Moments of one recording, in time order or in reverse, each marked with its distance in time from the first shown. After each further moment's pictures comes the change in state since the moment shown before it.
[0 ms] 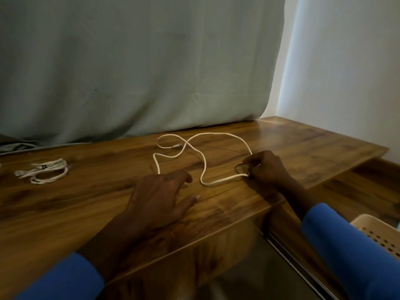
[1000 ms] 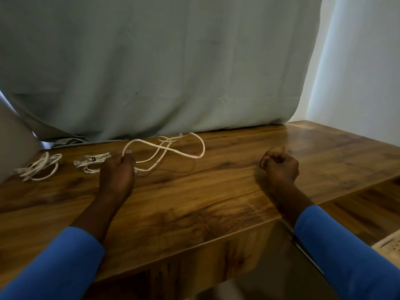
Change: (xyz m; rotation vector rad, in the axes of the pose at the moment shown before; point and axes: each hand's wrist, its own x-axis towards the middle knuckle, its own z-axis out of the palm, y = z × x) left_hand -0.036 -0.124 -0.037 -0.667 0.451 -1.019; right_hand -0.012 -0.052 0.053 0.859 0.434 0.307
